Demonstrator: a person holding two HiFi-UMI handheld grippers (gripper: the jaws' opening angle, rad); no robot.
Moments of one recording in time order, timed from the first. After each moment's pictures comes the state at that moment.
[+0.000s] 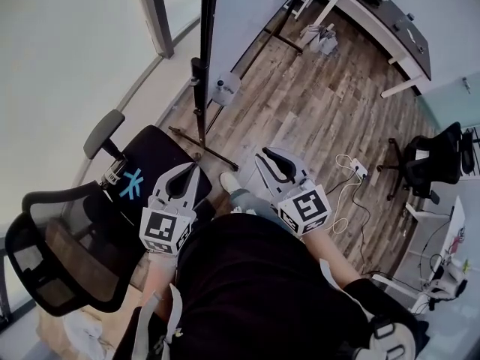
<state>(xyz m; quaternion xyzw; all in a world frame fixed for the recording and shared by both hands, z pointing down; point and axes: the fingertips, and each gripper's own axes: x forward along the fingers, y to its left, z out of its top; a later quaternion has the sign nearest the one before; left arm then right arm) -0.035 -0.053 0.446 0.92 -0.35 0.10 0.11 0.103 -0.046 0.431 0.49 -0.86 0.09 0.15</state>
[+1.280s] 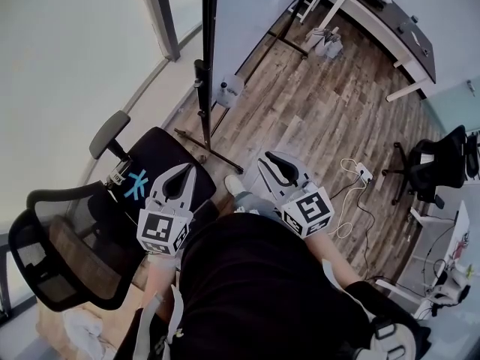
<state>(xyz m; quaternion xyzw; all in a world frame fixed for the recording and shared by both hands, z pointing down) -0.049 -0.054 0.439 0.91 -0.38 0.10 0.10 0.104 -0.037 0.434 0.47 -0.87 0.10 0.14</state>
